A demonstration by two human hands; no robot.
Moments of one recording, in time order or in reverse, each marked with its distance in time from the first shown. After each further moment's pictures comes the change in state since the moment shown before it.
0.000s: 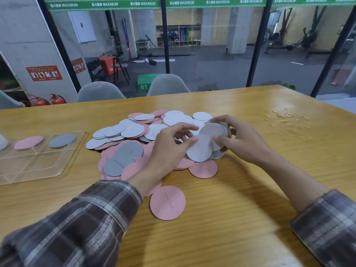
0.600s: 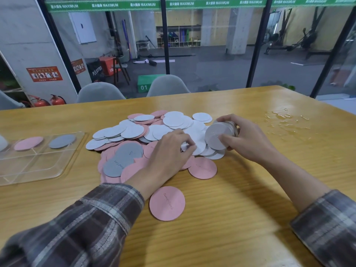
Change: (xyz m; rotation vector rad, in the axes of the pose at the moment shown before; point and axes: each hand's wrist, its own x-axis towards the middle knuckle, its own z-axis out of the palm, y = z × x) left_hand -0.001 -0.014 0.004 0.476 -0.080 0.128; right_hand 0.003 0.006 -0.006 -0.091 0.082 0.062
